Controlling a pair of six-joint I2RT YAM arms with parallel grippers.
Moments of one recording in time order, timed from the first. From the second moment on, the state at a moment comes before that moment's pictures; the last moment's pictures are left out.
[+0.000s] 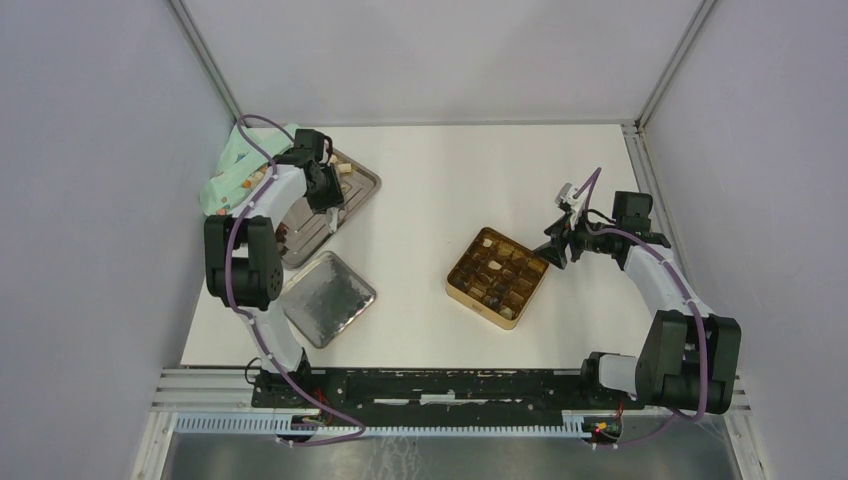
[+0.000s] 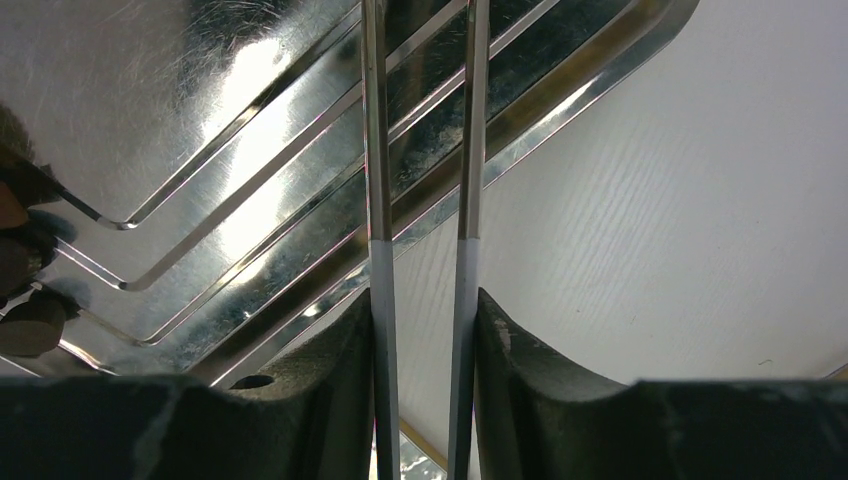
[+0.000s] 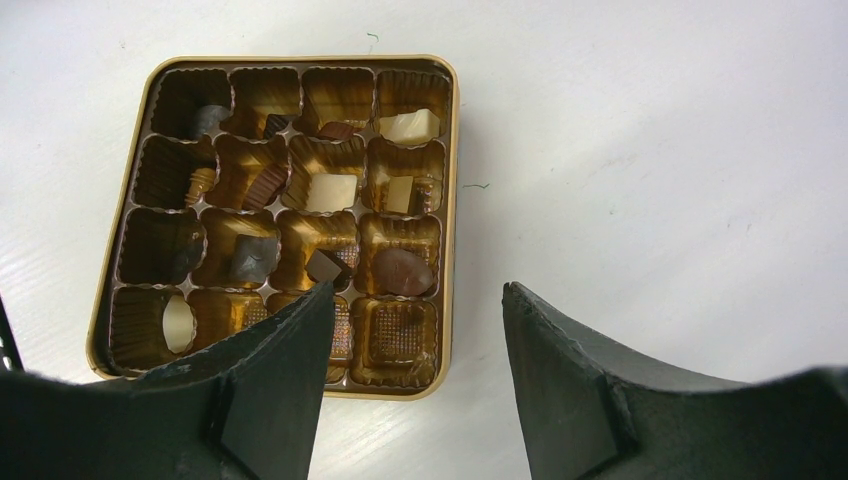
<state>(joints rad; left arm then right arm) -0.07 1.86 1.43 -0.66 0.00 -0.37 -0.14 1.28 0.76 -0.38 -0.99 -0.75</state>
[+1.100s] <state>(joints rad) -0.07 1.64 1.30 -0.70 0.07 -0.32 -0.14 1.28 0.76 -0.38 -0.99 -0.76</state>
